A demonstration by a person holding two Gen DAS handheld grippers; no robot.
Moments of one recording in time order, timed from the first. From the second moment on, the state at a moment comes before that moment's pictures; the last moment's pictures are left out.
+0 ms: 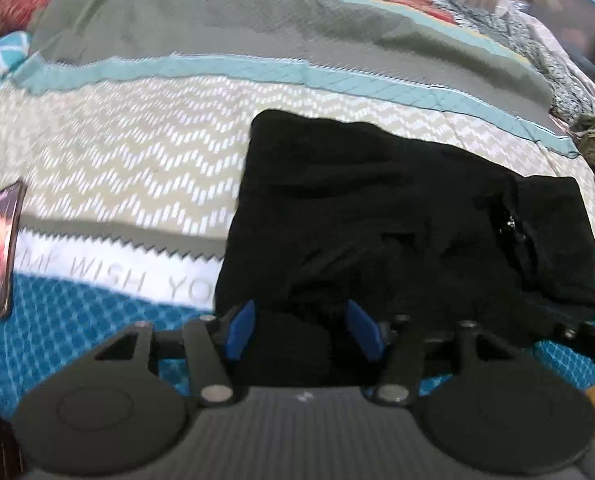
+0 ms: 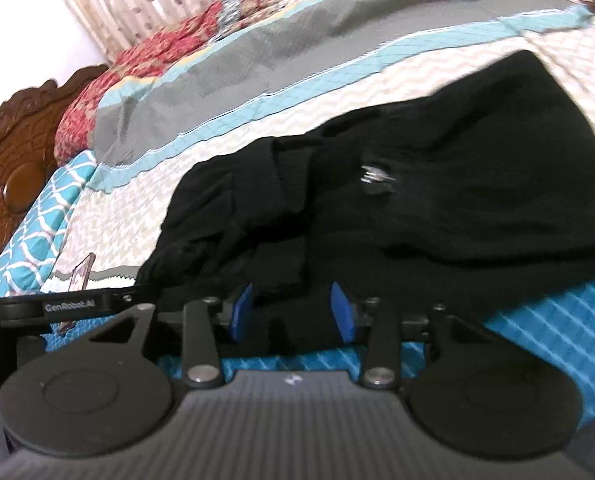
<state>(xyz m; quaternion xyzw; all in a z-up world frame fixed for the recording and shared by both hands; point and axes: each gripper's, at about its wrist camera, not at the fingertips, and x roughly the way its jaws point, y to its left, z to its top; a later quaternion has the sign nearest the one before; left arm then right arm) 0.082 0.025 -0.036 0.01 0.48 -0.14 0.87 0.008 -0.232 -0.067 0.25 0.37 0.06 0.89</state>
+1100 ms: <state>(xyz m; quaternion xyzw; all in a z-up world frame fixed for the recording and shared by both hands) 0.065 -0.007 -0.046 0.10 0.46 -0.08 0.88 -0.090 -0.339 -0.072 0.37 0.29 -0.07 0.88</state>
